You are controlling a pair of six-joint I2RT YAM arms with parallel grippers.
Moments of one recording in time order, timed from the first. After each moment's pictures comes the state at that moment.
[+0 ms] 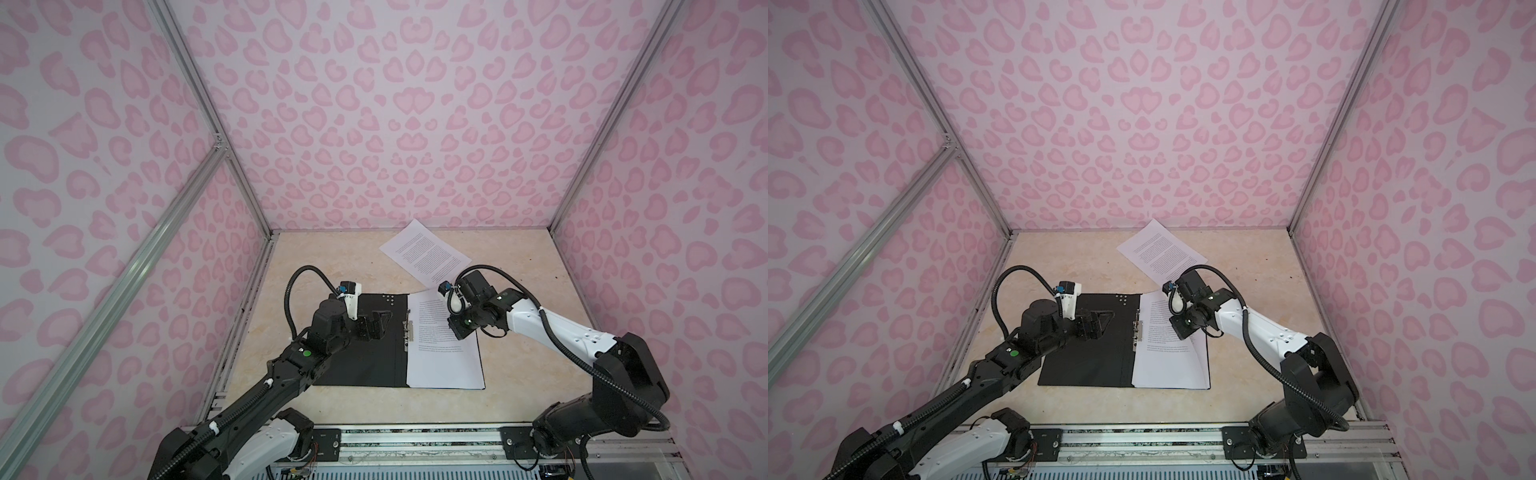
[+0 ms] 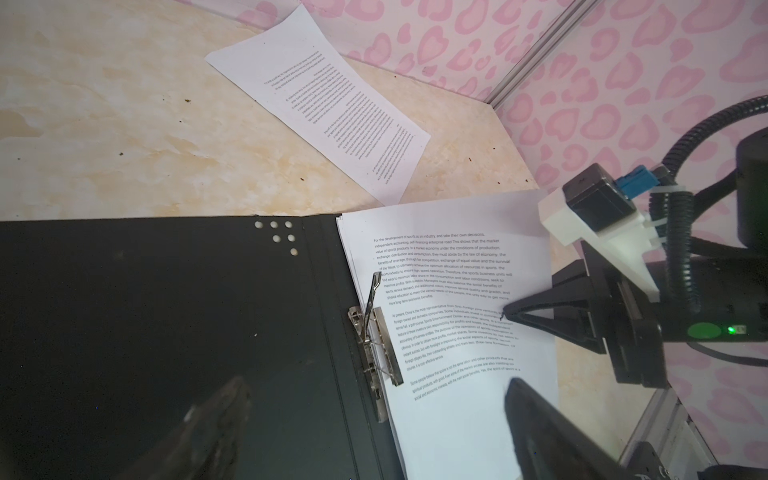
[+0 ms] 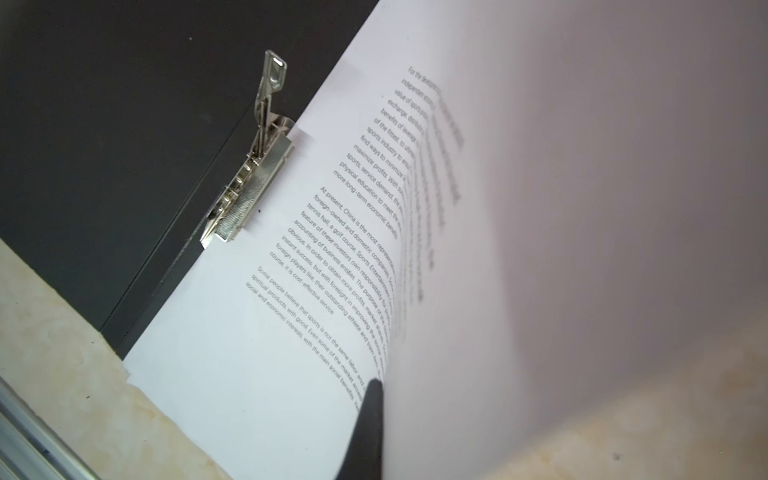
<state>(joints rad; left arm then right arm) -0.52 0.98 0.55 -0.05 0.16 -0.50 0.56 1.50 1.02 -0.66 -0.14 -0.03</state>
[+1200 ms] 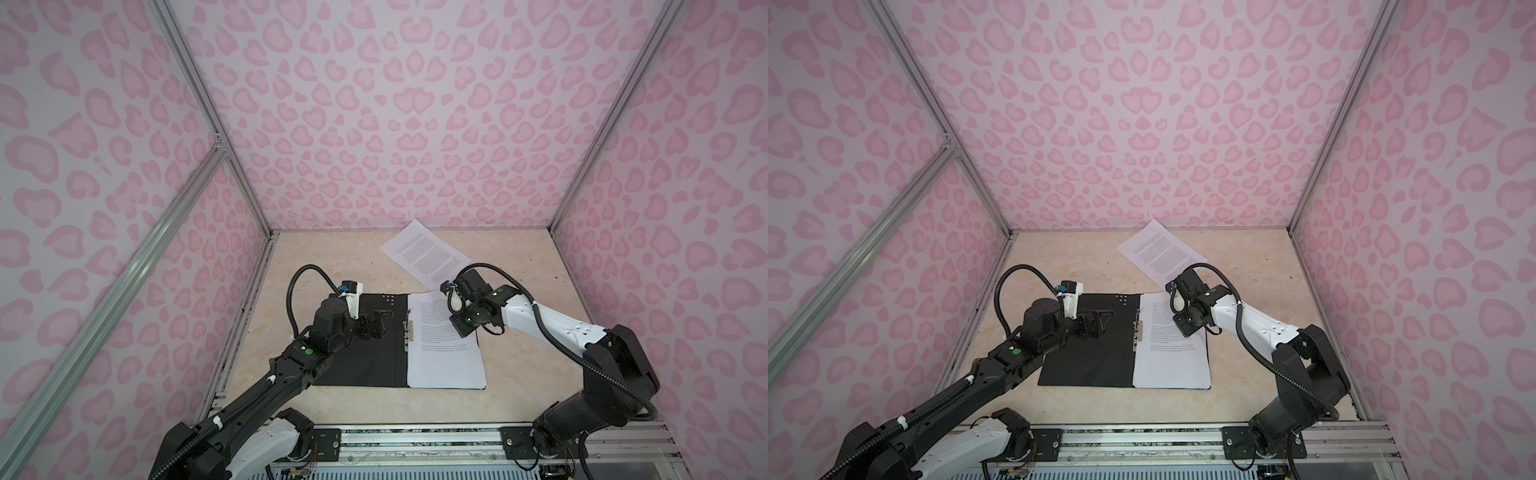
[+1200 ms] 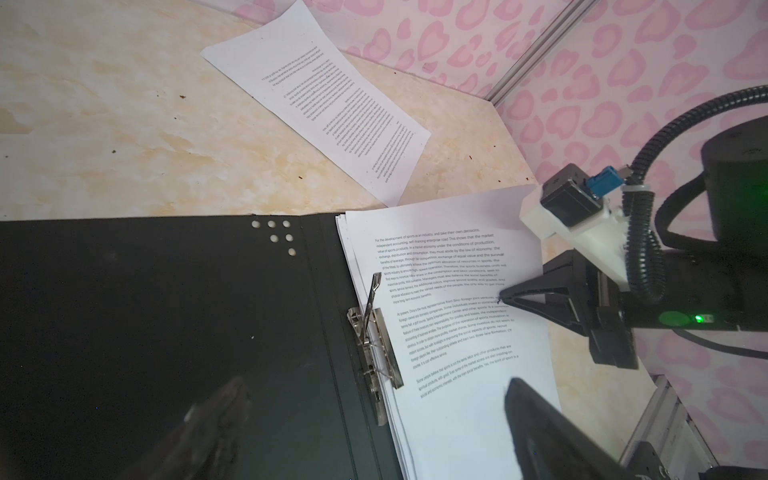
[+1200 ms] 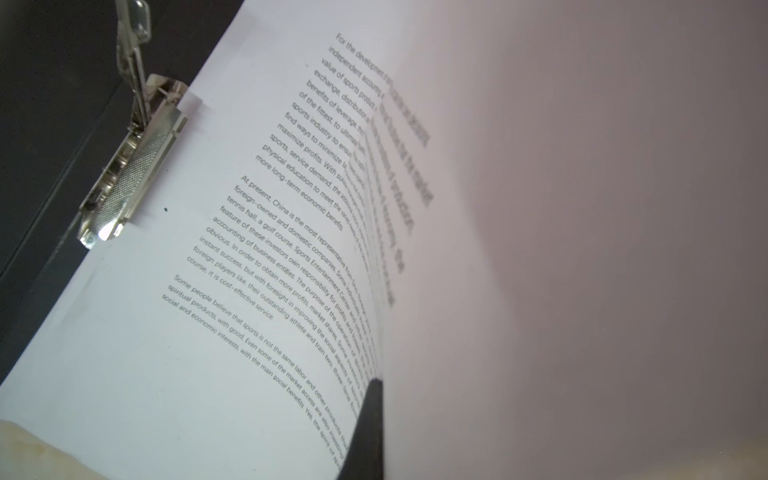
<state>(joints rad) -0.52 1.00 0.55 -0.03 0.17 -0.50 0.56 1.56 1.05 -0.69 0.00 -0.06</state>
